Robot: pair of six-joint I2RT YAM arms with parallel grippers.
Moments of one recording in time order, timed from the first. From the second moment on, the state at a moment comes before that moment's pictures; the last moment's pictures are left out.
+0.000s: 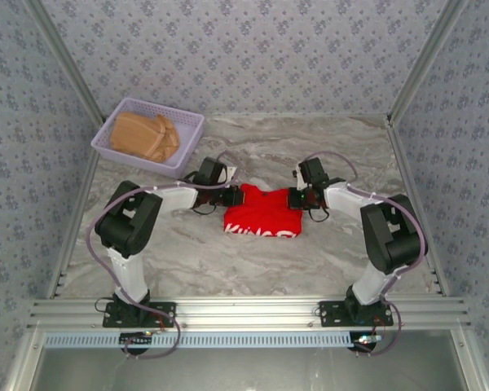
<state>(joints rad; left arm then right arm) -0.55 1.91 1.08 -0.06 0.38 -0.38 0.34 1.69 0.94 -0.32 -0.16 0.30</state>
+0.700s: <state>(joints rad) -0.54 1.65 1.06 -0.27 0.12 -0.38 0.31 1.55 1.09 -0.54 -0.06 0.21</state>
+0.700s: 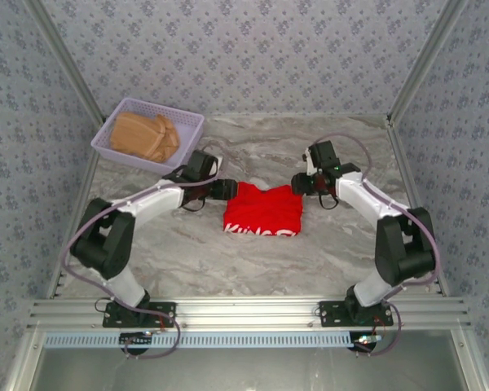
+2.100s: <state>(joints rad) -0.69 1.62 0.79 -0.03 0.30 -0.42 0.43 1.54 0.82 -0.36 -0.30 0.32</state>
